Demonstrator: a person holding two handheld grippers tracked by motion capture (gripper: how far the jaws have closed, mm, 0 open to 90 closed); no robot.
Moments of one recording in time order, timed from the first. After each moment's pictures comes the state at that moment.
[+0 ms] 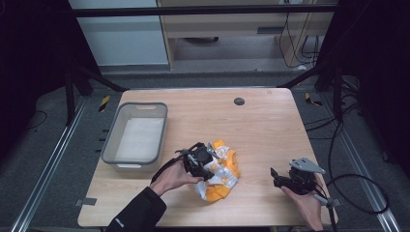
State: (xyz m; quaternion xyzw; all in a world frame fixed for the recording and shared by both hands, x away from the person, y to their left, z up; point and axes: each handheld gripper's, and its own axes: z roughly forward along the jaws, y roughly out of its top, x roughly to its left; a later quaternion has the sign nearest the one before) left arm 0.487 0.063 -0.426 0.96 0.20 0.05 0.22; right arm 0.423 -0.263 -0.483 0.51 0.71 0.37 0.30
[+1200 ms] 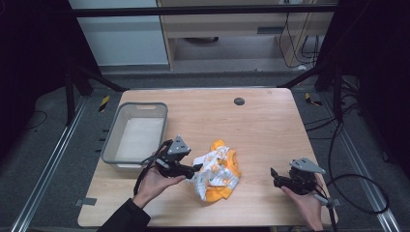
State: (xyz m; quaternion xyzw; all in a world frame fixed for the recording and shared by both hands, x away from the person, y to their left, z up) left arm 0.461 0.135 -0.401 0.86 0.28 0.14 0.40; right arm 0.423 -0.263 -0.483 0.51 0.71 0.37 0.30
